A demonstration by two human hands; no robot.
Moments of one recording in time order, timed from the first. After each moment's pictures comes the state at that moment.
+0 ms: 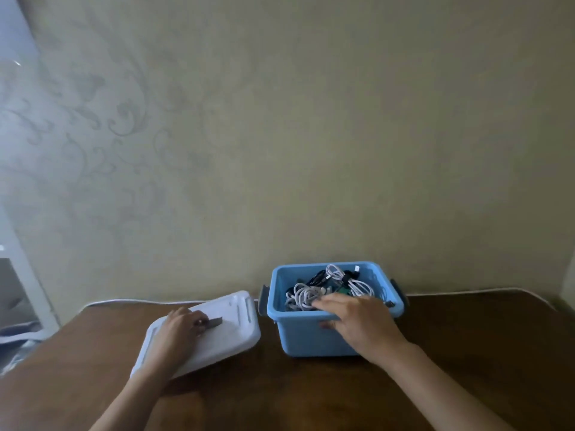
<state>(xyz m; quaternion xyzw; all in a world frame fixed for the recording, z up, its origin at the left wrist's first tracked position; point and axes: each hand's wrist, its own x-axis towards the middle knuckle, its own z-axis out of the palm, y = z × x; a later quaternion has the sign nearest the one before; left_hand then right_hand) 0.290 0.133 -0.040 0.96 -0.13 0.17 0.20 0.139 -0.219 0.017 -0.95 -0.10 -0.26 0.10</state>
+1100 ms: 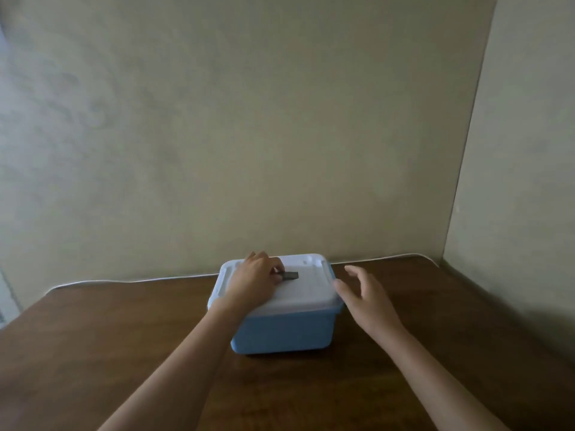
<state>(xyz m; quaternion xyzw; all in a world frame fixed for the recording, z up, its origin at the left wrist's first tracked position) 0.120 -0.056 0.064 0.91 -0.34 0.14 0.19 -0.030 -0.246 0.033 -0.88 0.17 -0.24 0.38</state>
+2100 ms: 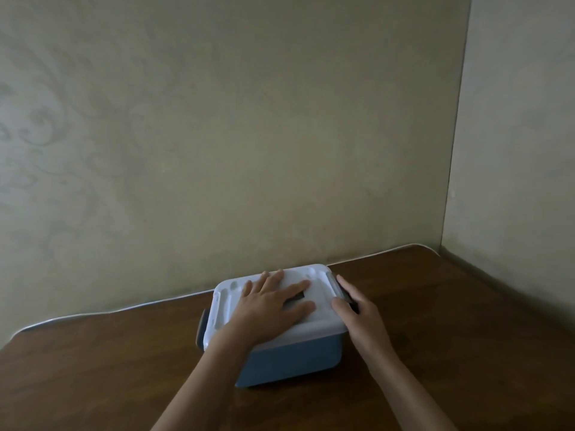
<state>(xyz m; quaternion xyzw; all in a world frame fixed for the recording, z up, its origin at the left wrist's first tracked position) 0.118 -0.070 0.053 0.91 -0.40 -0.03 0.08 -0.002 -0.221 0.009 -0.71 0.20 -0.24 0.64</state>
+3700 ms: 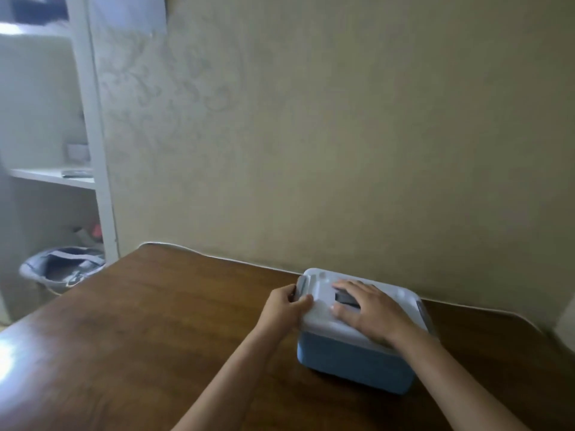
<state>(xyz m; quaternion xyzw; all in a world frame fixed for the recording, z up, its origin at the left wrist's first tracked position) 0.119 0.031 0.017 0.77 -0.10 -0.04 0.63 0.082 -0.172 0.054 -0.98 -0.06 -0.06 0.16</state>
